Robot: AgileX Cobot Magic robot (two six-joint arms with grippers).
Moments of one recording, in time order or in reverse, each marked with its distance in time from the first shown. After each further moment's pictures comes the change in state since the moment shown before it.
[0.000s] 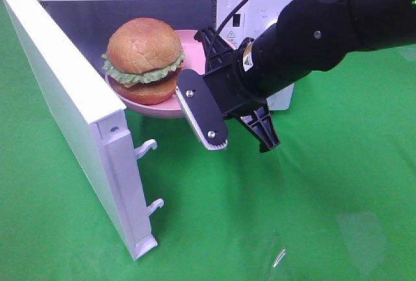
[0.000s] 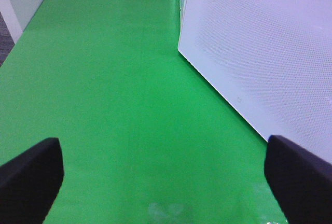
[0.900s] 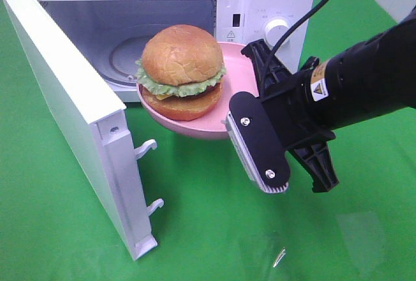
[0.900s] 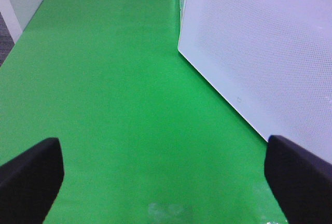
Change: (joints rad) left arm 0.000 0.000 0.000 0.000 0.000 0.000; right arm 0.014 -0.285 0.278 0.000 -0.005 0.077
